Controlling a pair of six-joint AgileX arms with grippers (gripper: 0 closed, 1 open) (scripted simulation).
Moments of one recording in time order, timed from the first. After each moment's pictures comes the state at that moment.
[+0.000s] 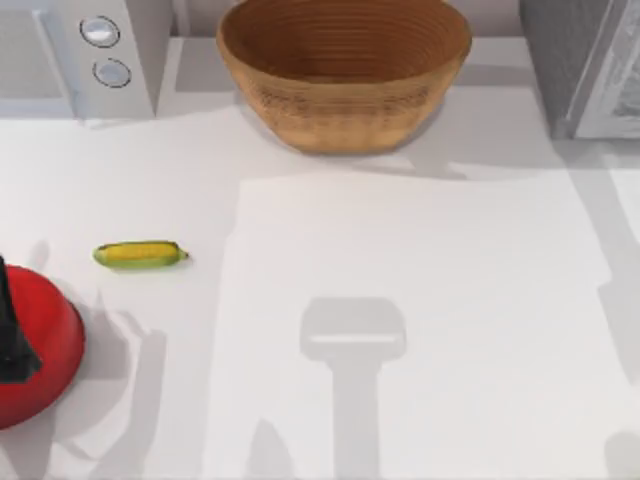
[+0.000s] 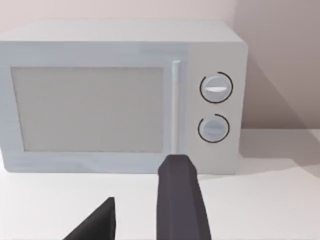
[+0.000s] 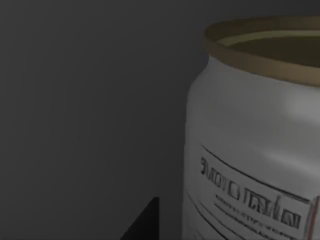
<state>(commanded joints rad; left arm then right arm) 0.00 0.00 0.00 0.00 0.00 0.00 0.07 1.85 2.26 -0.40 0.11 0.02</state>
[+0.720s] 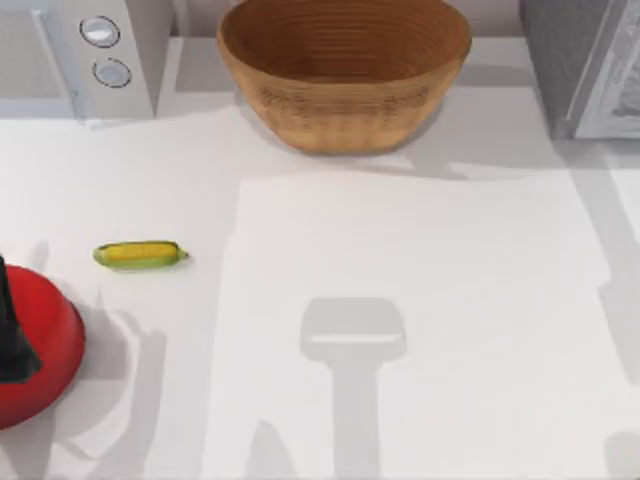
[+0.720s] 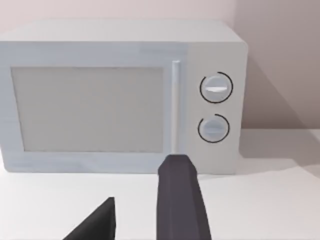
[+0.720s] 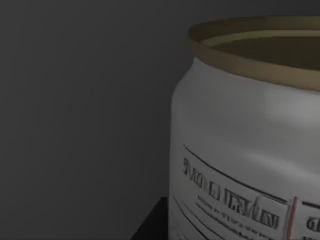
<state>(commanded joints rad) 0.00 0.00 0.00 0.00 0.00 0.00 0.07 1.85 2.26 -0.40 0.11 0.02</state>
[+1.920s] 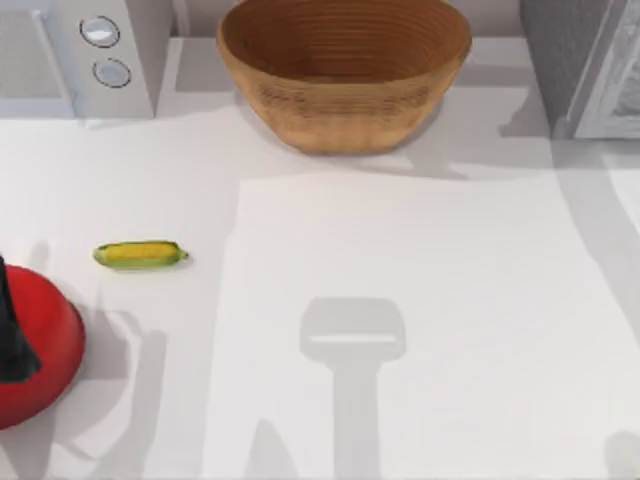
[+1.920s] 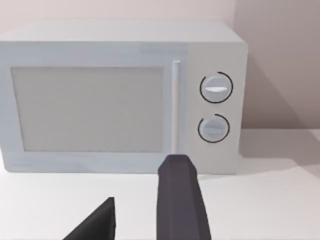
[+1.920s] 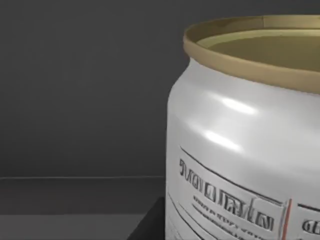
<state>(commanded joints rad) 0.00 0.00 0.00 0.00 0.00 0.00 0.16 1.38 2.11 -0.72 0.19 0.02</state>
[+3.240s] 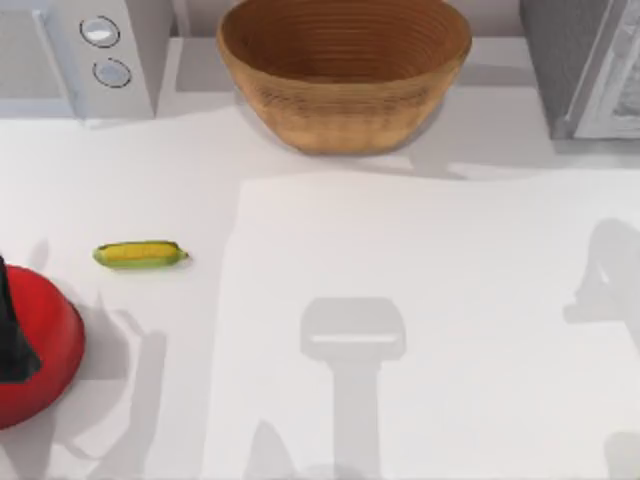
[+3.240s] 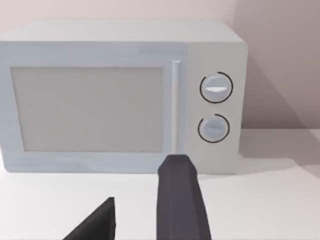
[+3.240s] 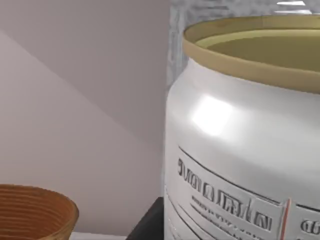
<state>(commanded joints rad) 0.00 0.00 0.00 0.00 0.00 0.00 0.05 0.30 0.57 -0.14 0.00 -0.04</state>
